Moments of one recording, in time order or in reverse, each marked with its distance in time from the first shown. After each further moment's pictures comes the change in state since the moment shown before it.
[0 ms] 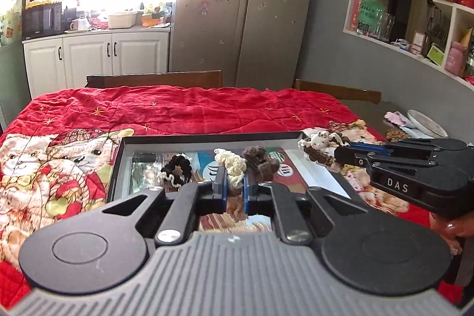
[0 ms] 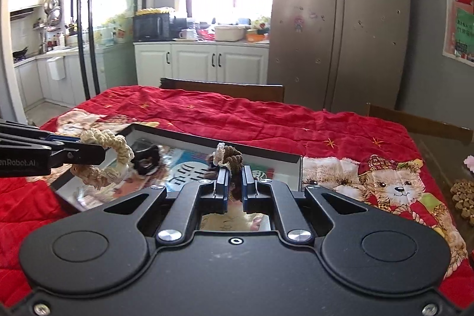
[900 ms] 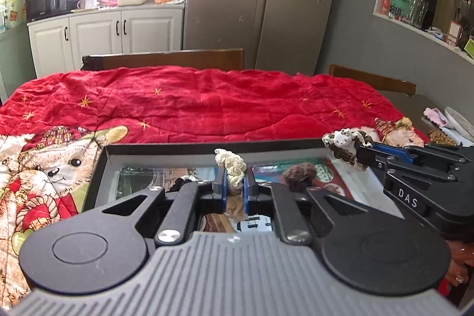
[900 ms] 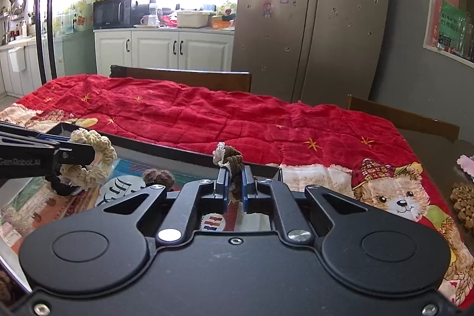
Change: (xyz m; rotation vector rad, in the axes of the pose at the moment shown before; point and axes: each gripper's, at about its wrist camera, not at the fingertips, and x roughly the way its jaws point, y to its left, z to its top) left arm 0.112 0.020 0.018 -0.028 0.096 0.064; right arm 0.105 -0.011 0.004 0.001 0.053 -0.143
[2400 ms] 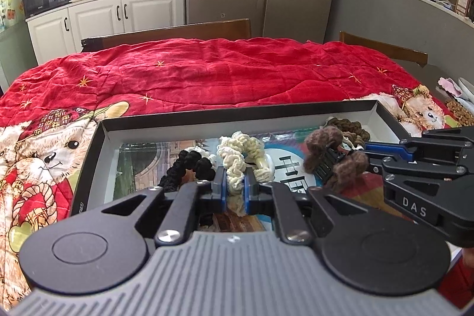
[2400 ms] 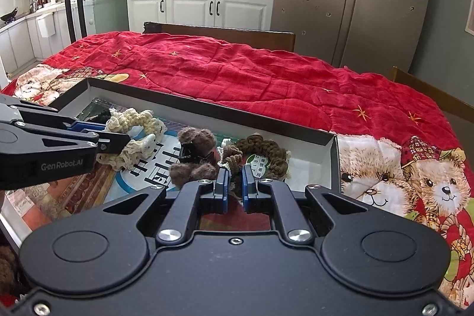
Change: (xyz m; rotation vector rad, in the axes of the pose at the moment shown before) left arm 0.026 0.003 -0.014 0.049 0.089 0.040; right arm 0.029 0.017 -0.008 -0.055 0.152 0.141
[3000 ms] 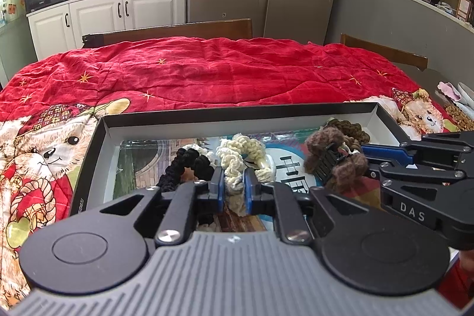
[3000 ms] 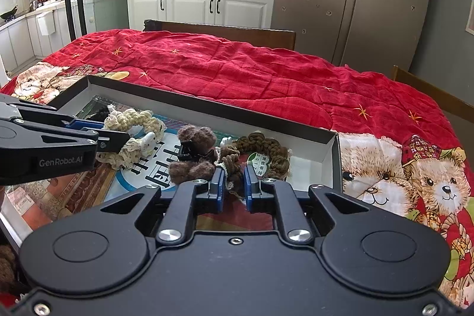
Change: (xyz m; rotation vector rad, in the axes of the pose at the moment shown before) left arm -0.001 0.003 0.000 -0.019 0.000 -0.010; right arm 0.001 0.000 0.000 -0.001 0.005 0.001
